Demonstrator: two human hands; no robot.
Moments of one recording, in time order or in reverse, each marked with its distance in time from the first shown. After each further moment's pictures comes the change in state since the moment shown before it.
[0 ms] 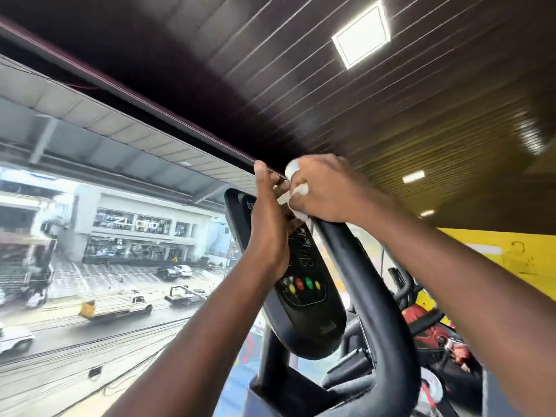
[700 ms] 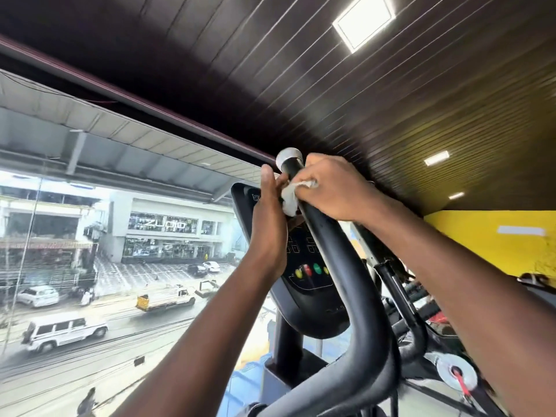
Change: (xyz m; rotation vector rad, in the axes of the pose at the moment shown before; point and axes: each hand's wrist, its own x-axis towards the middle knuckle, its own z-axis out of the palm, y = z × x) left_hand -0.025 -0.007 0.013 0.165 0.010 0.003; right_hand -0.042 0.005 -0.012 0.228 0.015 -0.002
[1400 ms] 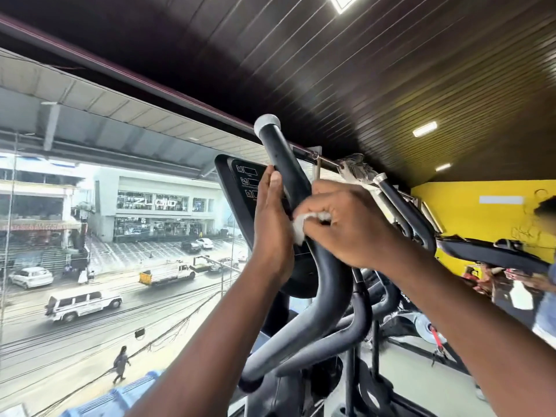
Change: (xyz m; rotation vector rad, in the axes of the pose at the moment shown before) left_hand -0.057 -0.027 0.022 -0.198 0.025 -0.084; right_hand -0.116 -0.009 -0.004 0.225 0.083 -0.012
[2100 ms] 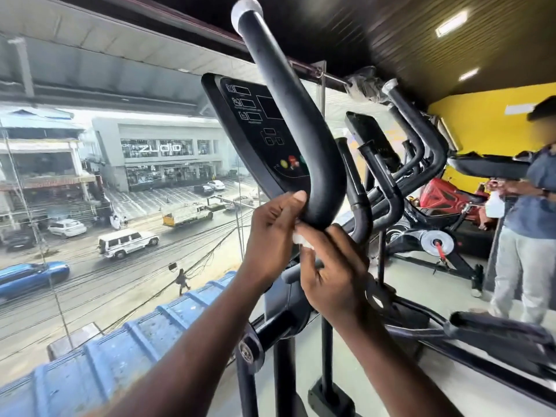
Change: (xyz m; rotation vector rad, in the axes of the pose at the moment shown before) left_hand -0.100 -0.053 -0.051 0.468 -0.177 0.029; right_hand -0.157 -0.035 0.111 -0.033 0.642 0.099
